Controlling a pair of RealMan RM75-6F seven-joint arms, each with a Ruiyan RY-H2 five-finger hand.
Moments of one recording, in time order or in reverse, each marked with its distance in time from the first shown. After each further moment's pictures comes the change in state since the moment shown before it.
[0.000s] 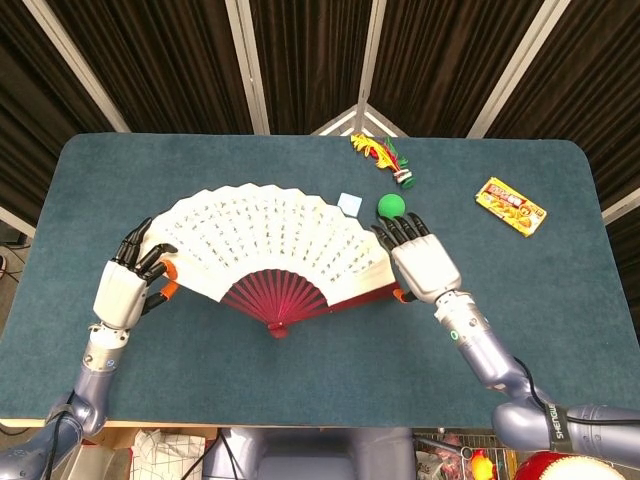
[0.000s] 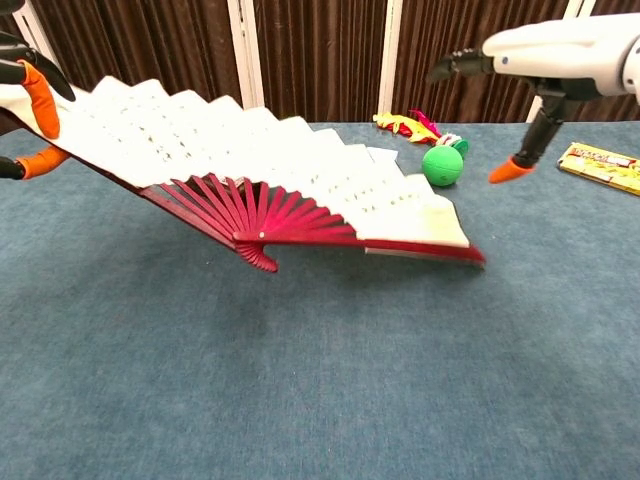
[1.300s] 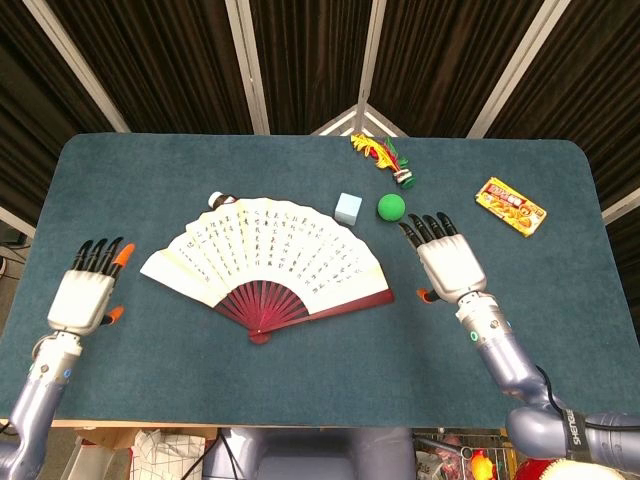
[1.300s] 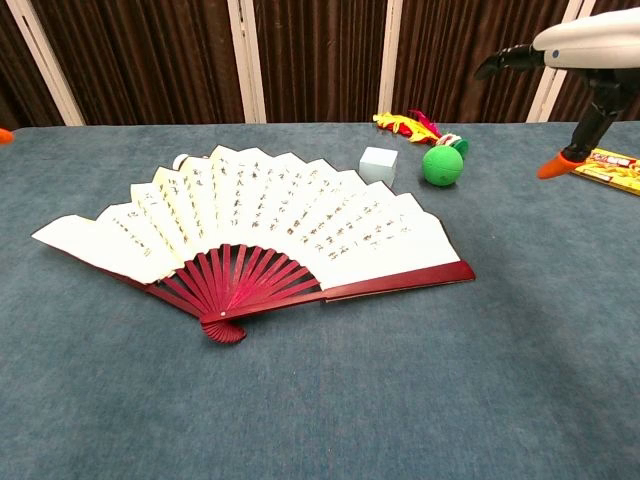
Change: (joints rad) left arm 0.149 0.642 0.077 -1.063 -0.315 -0.528 0.835; right arm -0.026 0.063 -0.041 -0.054 0.033 0.080 0.014
